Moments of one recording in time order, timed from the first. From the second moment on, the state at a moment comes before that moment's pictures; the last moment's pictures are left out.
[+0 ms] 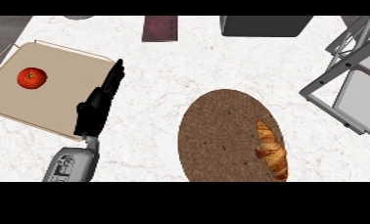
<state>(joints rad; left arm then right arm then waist) -0.19 0.08 -0.05 -1.43 -0.14 0.01 0.02 0.06 -1.30 -0.79 -1.23 -0.46 0.58 -0.51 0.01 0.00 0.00</state>
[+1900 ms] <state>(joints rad) -0.22 0.07 -0.03 -1.42 -0.15 -0.02 0.03 -0.64 -1.07 -0.32 -0.71 -0.06 0.27 -0.63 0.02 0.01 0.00</state>
